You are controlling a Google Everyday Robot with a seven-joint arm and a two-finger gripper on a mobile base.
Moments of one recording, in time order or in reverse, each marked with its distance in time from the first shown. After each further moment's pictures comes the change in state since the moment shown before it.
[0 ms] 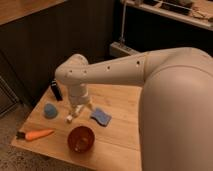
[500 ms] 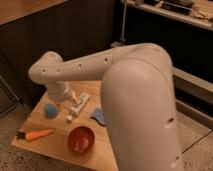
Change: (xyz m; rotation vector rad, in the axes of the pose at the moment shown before) arm -0.028 0.078 -0.002 0.062 -0.029 -0.144
